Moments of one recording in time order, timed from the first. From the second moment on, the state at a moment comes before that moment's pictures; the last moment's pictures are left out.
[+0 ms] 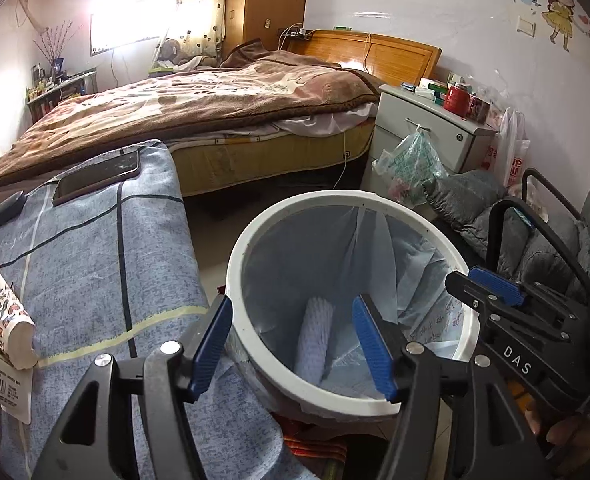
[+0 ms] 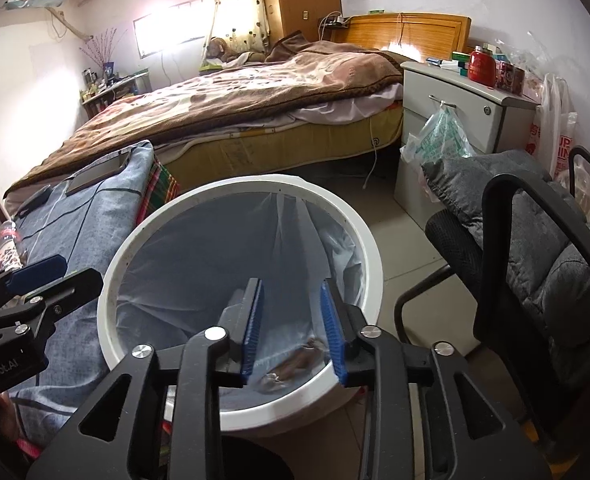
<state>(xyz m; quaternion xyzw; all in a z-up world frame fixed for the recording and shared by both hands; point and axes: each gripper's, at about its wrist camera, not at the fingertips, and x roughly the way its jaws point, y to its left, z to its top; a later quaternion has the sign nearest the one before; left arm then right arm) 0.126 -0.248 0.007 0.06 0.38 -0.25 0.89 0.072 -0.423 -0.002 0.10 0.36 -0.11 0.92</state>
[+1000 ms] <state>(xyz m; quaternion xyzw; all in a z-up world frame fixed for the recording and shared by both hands) 0.087 -0.074 0.034 0.00 0.32 -0.11 0.94 0.070 -0.307 0.024 0.07 0.30 0.01 0.95</state>
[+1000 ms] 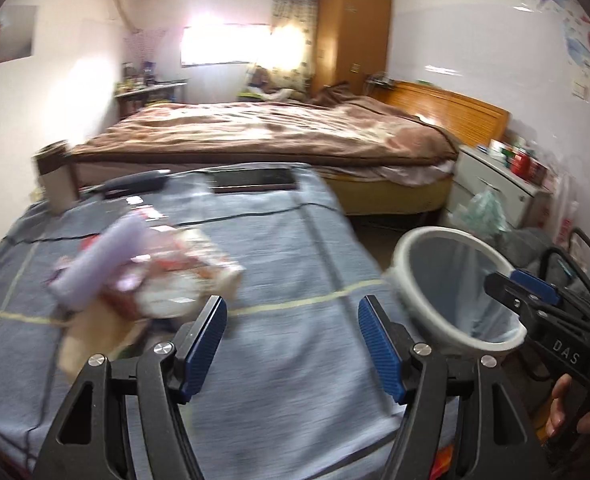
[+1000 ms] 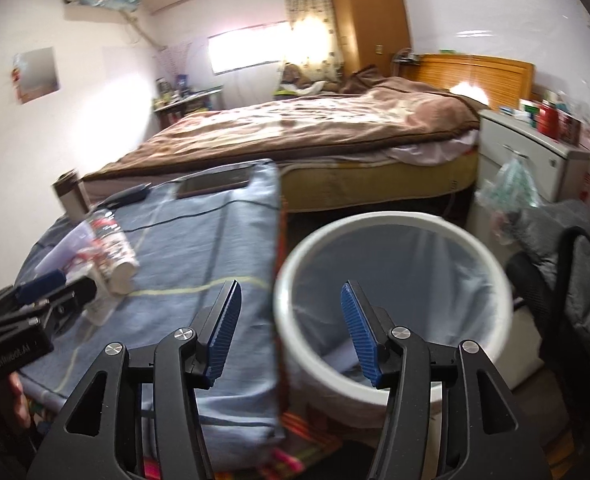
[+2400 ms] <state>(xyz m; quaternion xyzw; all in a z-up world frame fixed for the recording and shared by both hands) 0.119 0.060 -0.032 -0.05 0.41 -0.03 0.91 0.109 -0.174 0.003 0.02 0.34 0.12 0.93</state>
